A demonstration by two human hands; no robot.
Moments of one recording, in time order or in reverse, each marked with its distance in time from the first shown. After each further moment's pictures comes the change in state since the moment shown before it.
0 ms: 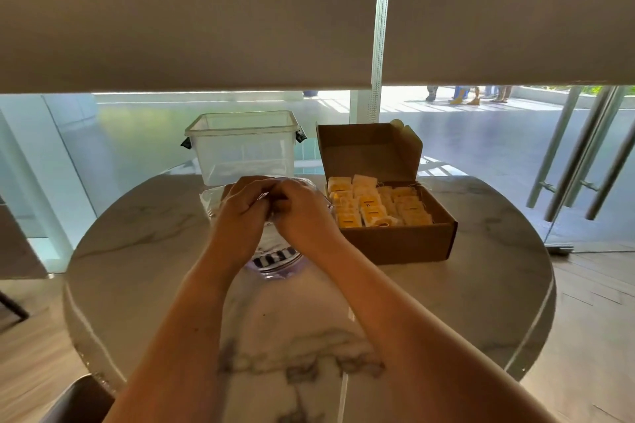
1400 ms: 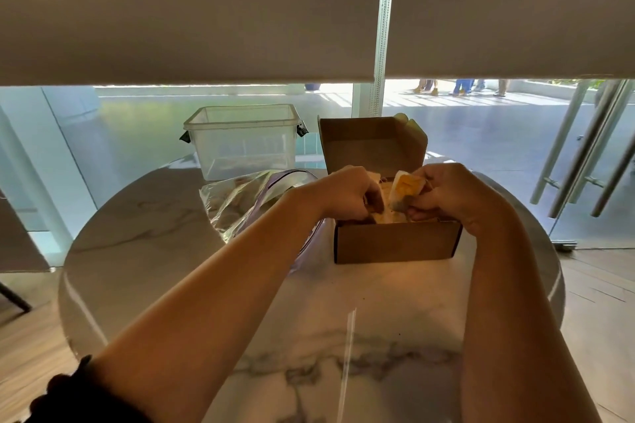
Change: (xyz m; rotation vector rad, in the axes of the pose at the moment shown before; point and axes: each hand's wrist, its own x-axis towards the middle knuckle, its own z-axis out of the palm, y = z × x) left_hand 0.060 0.045 0.097 0.472 -0.925 0.152; right_hand -0.023 0.069 -0.151 -0.046 -0.113 0.500
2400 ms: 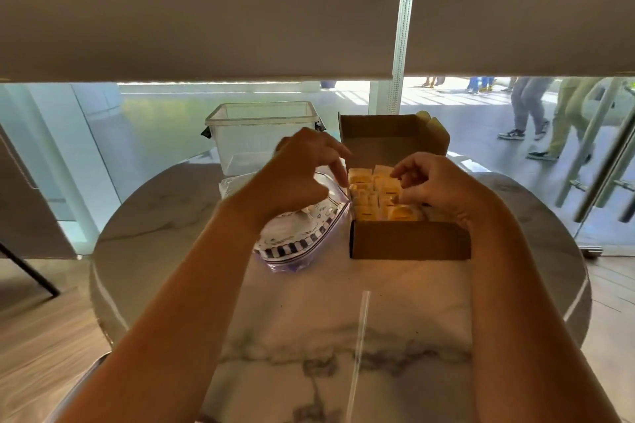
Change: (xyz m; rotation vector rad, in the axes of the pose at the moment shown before) left_hand -0.085 -0.018 -0.033 0.168 0.496 0.035; right_hand 0.012 -0.019 0.024 0.014 -0.056 -0.104
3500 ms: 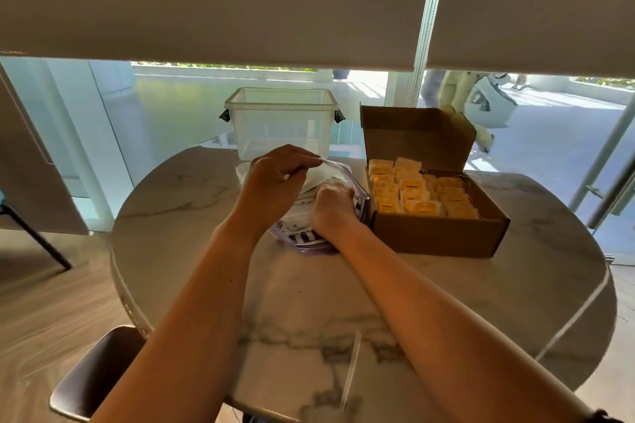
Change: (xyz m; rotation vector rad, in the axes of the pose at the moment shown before) left_hand -0.043 -0.044 0.025 -0.327 0.443 -0.233; right_hand 0.033 -0.049 0.163 -0.410 -0.004 0.030
